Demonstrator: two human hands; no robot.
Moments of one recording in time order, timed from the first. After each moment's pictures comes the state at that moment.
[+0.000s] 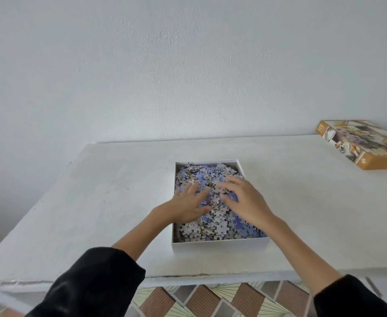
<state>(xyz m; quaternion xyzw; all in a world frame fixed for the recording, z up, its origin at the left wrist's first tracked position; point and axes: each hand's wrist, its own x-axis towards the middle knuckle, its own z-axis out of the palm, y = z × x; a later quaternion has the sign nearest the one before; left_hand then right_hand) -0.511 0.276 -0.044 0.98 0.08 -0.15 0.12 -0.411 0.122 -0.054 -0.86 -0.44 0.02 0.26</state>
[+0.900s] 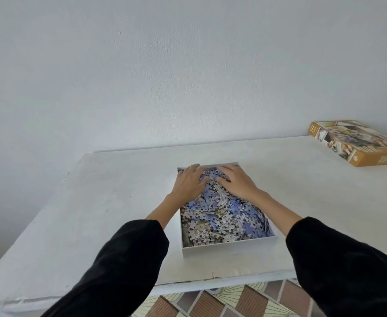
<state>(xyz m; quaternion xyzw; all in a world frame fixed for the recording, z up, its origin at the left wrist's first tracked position) -0.455 0.317 -0.062 0.97 0.10 0.12 0.15 -0.356 0.175 -0.069 -0.88 -0.42 0.03 0.22</state>
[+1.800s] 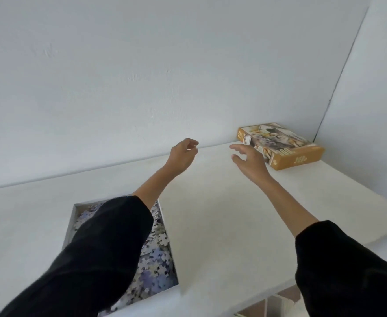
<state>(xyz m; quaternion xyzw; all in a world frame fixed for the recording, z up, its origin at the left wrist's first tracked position) -0.269 0.176 0.013 0.88 0.07 0.15 0.45 -0.206 -0.007 -0.018 -0.86 -0.21 -0.10 0.45</state>
